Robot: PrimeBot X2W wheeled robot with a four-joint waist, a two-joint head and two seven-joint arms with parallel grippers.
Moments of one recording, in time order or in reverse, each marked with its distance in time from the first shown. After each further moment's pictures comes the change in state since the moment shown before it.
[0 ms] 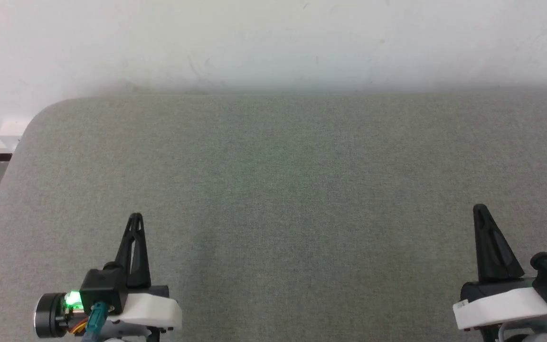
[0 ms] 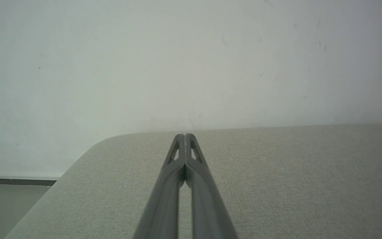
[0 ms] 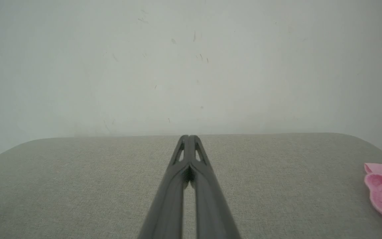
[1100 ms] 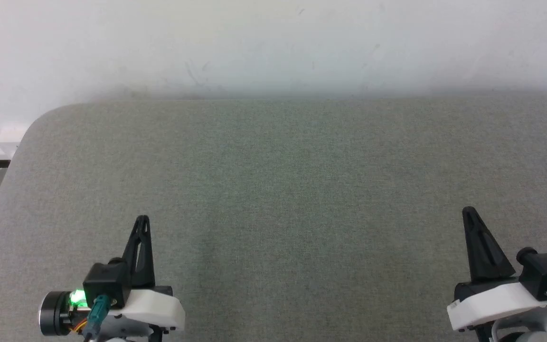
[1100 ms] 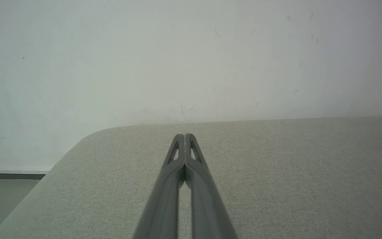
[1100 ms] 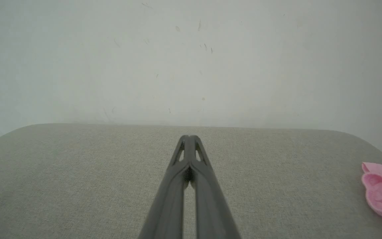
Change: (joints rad) left arm -0.001 -0.019 0.016 -0.003 0.005 -0.041 0.068; right arm -0.006 0.000 0.015 0.000 -0.042 0.000 0.068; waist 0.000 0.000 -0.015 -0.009
